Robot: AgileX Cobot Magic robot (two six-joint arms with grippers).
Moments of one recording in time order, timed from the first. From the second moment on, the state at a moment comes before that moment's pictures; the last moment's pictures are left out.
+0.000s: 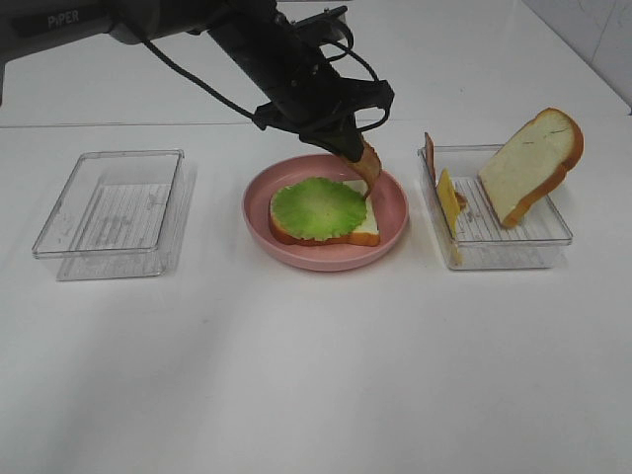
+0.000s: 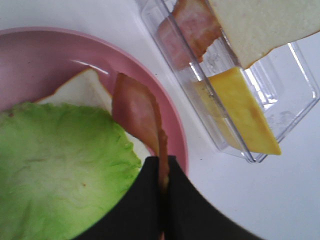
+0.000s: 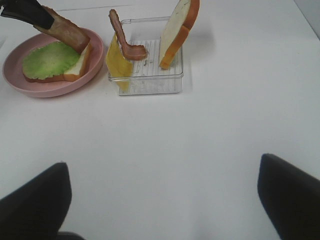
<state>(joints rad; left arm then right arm) -0.53 2.41 -2.17 -0.51 0.94 0.09 0.06 0.00 -0.46 0.05 1.11 0.04</state>
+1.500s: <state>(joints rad) -0.53 2.41 -2.17 -0.17 1.04 -0.16 0.06 0.00 -0.46 0.05 1.11 0.04</state>
